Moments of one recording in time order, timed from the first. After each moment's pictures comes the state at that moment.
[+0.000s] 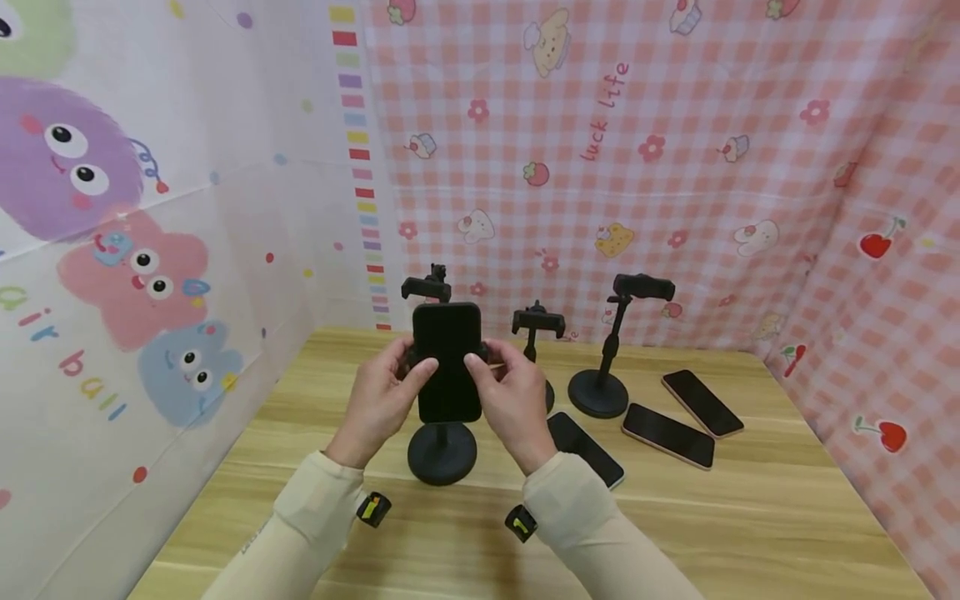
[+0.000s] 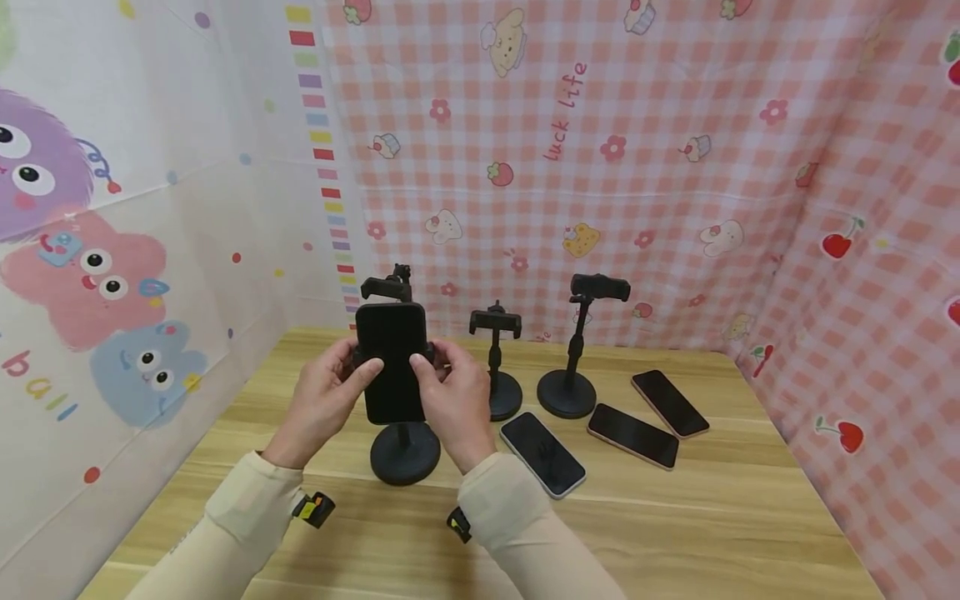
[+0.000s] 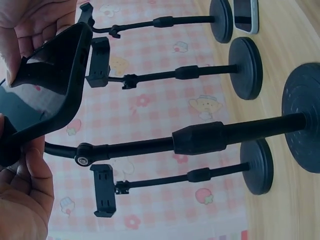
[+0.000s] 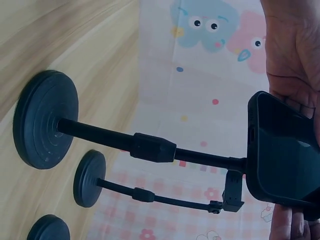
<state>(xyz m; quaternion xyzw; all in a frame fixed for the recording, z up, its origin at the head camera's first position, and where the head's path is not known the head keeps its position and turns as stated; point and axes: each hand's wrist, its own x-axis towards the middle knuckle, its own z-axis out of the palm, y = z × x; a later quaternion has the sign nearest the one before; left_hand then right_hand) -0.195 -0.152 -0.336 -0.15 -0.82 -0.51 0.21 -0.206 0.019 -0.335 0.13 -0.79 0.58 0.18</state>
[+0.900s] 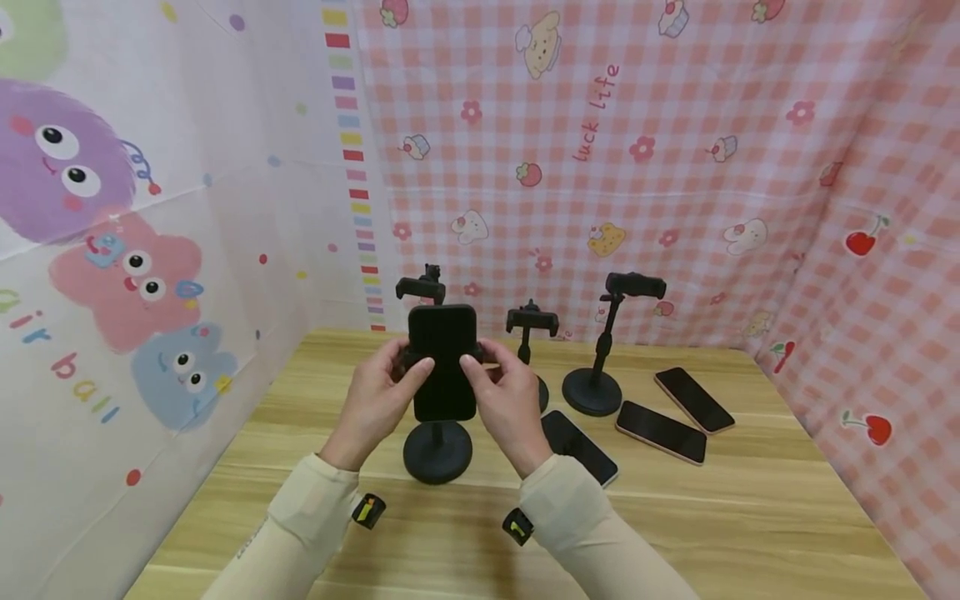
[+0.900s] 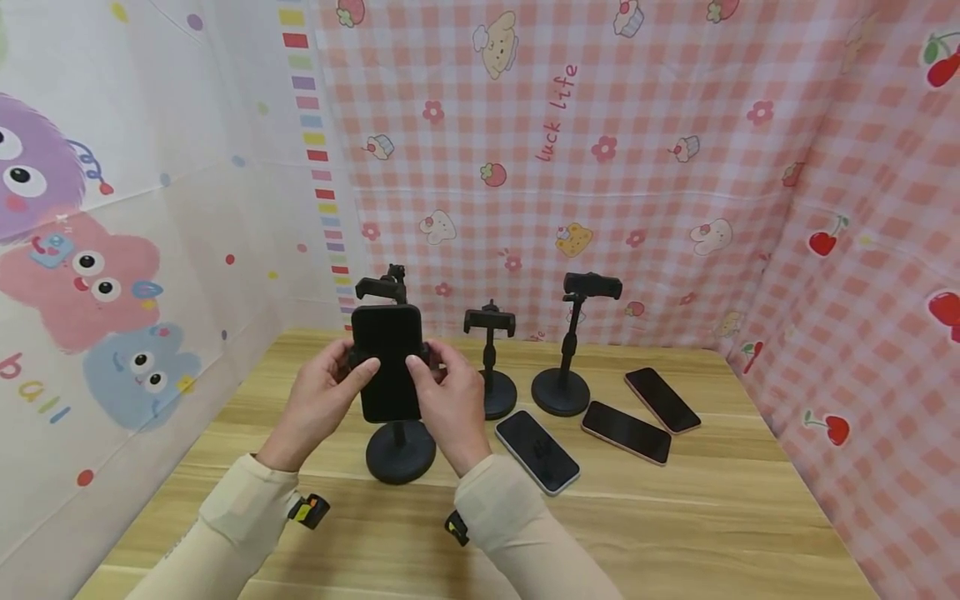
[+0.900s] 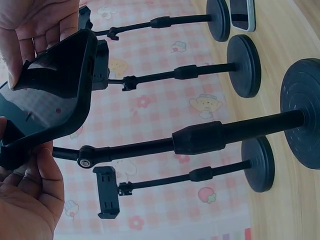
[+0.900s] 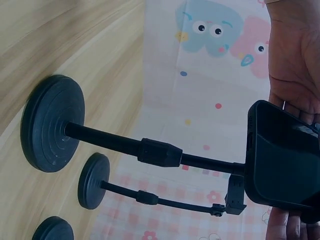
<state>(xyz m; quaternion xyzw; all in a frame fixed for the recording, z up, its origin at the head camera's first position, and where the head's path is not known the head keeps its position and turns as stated) -0.194 -0.151 -0.336 -0.13 -0.83 -0.52 0.19 -0.203 0.020 -0.339 0.12 -0.77 0.61 0.16</state>
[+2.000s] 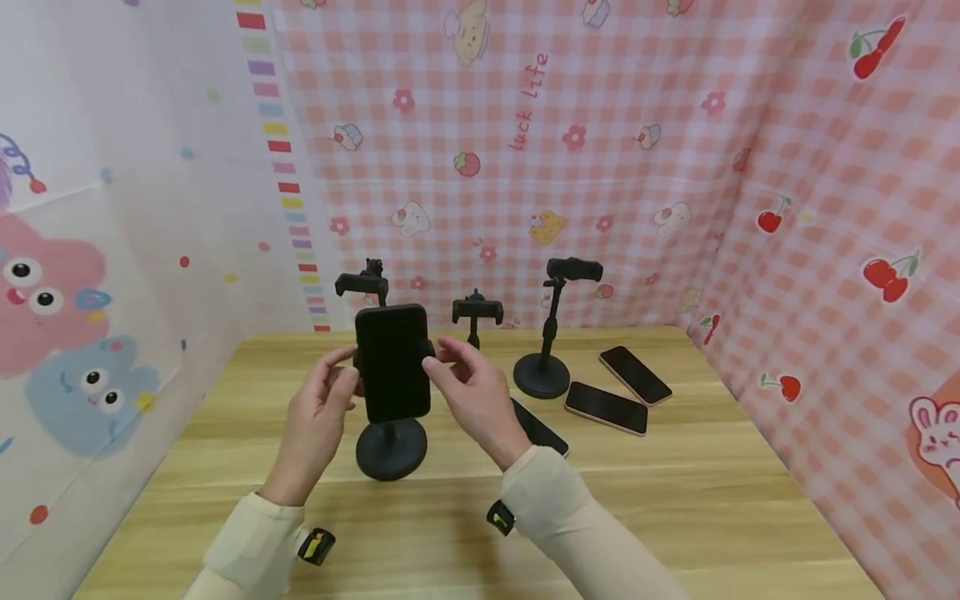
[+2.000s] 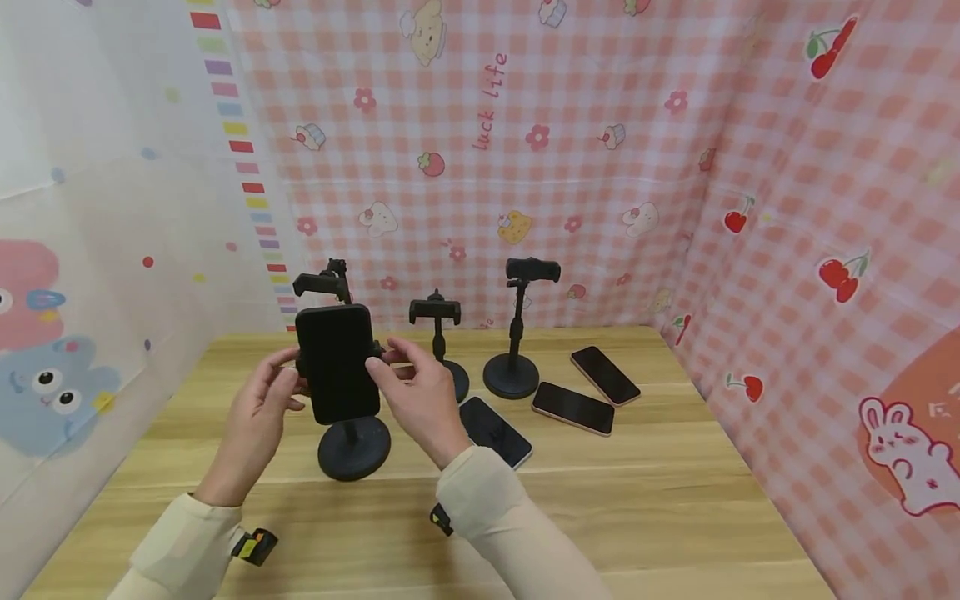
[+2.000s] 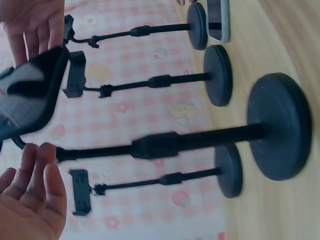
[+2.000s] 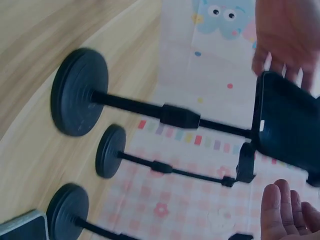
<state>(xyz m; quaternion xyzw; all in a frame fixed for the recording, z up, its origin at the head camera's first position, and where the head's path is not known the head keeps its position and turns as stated) -0.183 -0.148 -0.363 -0.09 -0.82 -0.53 0.19 -0.199 0.060 -0.346 0.14 -0.78 0.61 0.07</state>
